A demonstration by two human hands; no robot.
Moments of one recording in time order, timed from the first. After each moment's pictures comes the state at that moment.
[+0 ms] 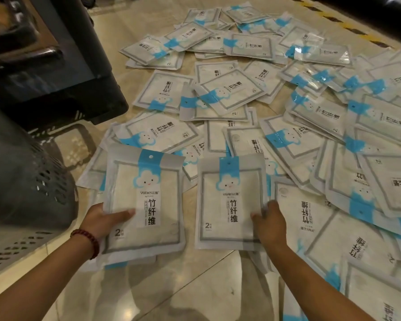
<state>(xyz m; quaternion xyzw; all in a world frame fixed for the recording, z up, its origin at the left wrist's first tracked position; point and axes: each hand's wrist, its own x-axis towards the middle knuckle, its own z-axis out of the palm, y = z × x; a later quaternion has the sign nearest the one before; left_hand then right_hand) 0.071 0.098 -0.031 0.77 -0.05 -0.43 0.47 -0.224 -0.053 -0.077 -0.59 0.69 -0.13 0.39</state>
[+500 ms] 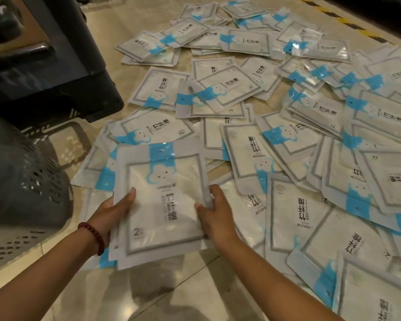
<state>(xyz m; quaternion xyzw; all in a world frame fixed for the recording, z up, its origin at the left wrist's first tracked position) 0.059 0.086 -0.027 0.70 -0.06 -0.53 0.47 -0.141 -0.012 -0.041 -0.57 0.49 -0.25 0.61</state>
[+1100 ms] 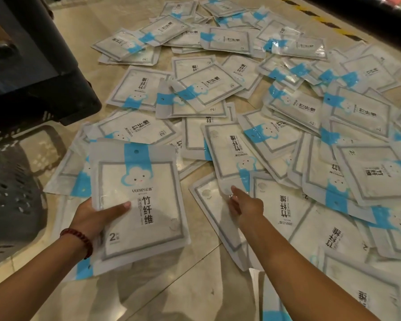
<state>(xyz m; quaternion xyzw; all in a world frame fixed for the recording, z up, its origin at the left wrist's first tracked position) 0.040 0.067 -0.030 0.73 -0.08 -0.44 0.51 -0.209 -0.092 -0.076 -0.12 0.69 -0.29 0.65</state>
